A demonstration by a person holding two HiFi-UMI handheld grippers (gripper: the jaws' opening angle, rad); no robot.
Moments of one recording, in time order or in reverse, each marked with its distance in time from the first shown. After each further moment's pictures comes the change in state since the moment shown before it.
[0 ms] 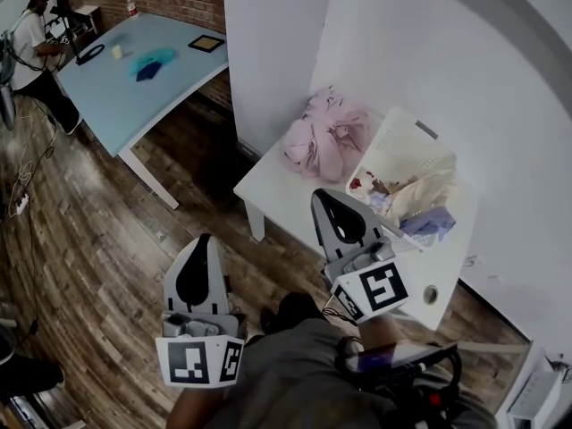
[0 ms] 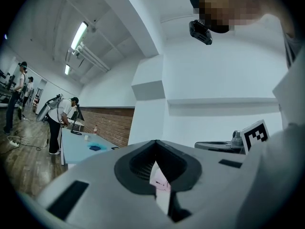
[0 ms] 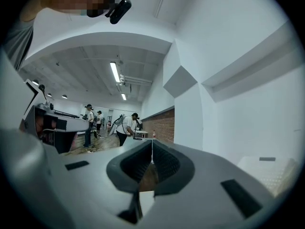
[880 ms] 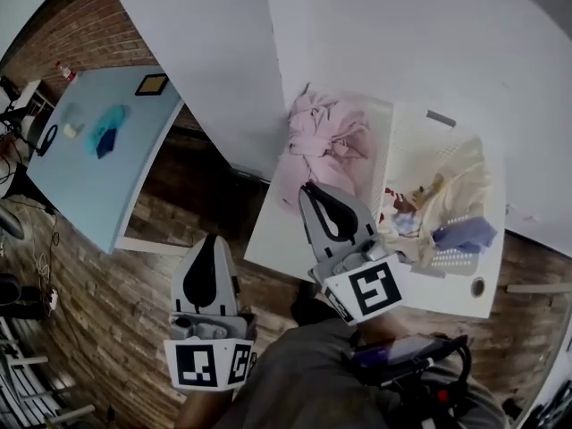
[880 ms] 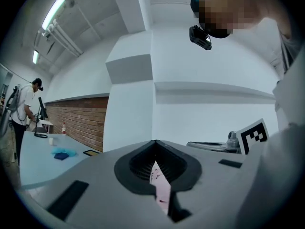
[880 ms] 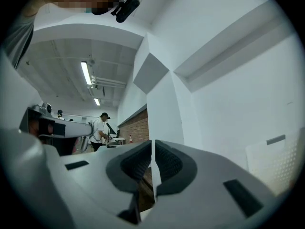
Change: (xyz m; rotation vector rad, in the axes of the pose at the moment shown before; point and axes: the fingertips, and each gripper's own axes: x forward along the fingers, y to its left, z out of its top) left arm 0.219 0.013 -0.027 0.099 0.104 -0.298; right arm 0.132 -0.118 -0.041 0.143 -0.051 -0.279
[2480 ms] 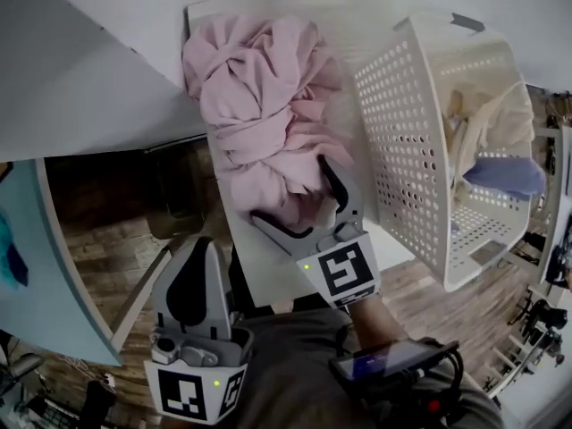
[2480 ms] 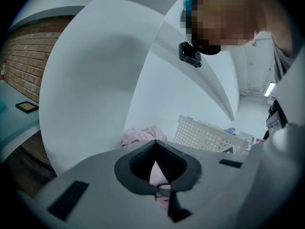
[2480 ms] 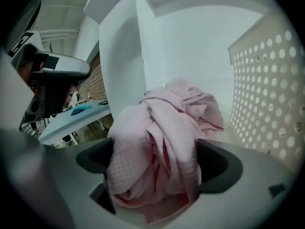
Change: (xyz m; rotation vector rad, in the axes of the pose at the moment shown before) left arm 0.195 0.018 -0.162 -0.175 0.403 -0.616; right arm 0.063 -0.097 -0.268 0.147 0.589 -0.460
